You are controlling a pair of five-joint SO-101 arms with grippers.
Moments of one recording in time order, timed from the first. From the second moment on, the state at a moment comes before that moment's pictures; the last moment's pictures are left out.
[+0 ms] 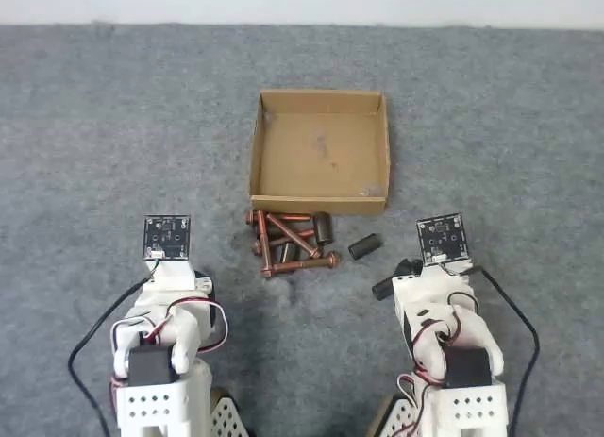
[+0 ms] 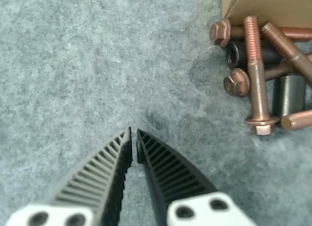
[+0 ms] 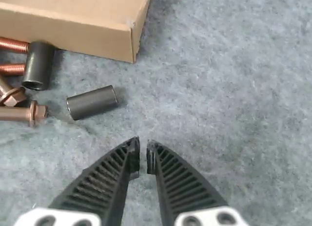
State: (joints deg) left arm -10.4 -103.3 97.5 72.0 2.7; right arm -8.4 -102.9 95.4 60.6 5.3
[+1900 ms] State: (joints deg) left arm -10.4 -103.3 97.5 72.0 2.7; right arm -16.8 -9.3 50.2 56.6 -22.4
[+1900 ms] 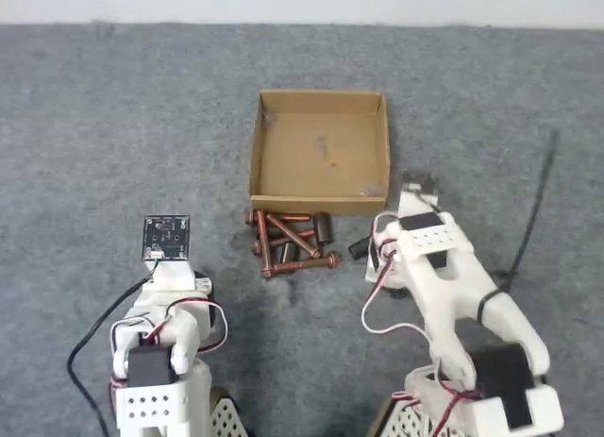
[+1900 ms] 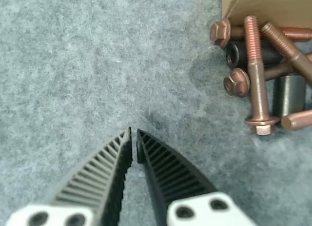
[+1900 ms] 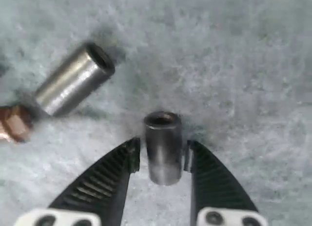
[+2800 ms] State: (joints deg) left arm -10.4 -103.3 97.5 71.6 2.7; right arm -14.2 -10.6 50.5 55.6 -15.6
